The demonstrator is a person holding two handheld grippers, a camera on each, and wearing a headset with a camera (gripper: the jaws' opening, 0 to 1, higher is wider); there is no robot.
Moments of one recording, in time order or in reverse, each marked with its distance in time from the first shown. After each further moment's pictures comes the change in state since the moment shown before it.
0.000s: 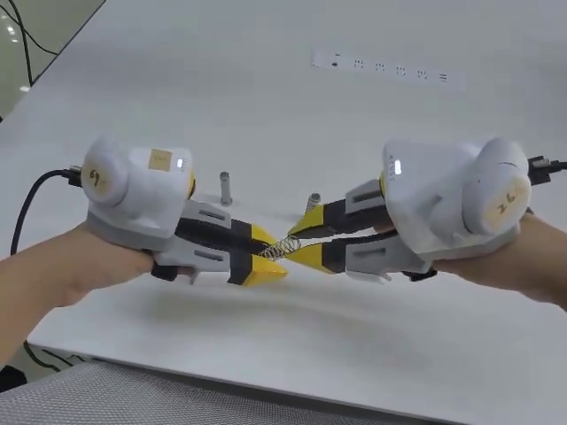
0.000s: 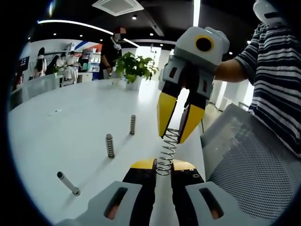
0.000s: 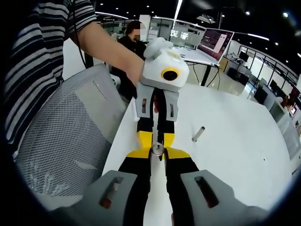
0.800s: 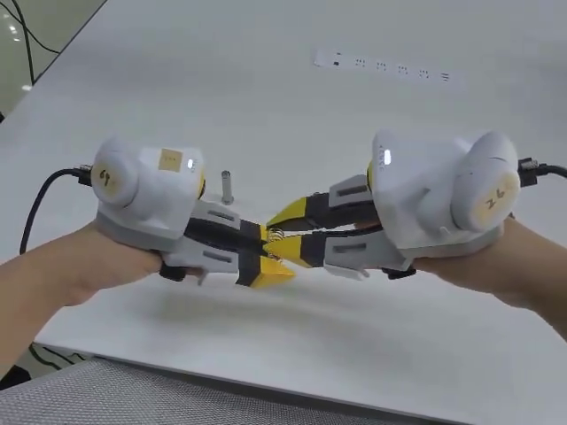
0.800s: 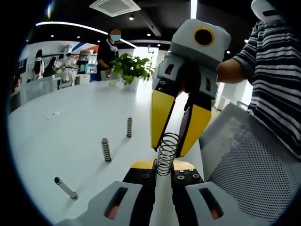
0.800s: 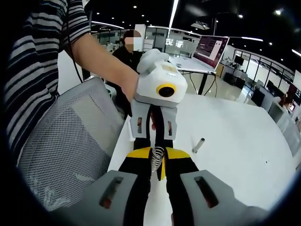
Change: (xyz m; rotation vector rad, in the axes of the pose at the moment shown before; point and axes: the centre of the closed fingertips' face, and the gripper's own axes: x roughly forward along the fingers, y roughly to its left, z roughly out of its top) left arm 0.008 -0.006 0.007 0.019 -0.004 -0.015; right arm 0.008 -0.001 0.023 0.037 -0.090 -0.027
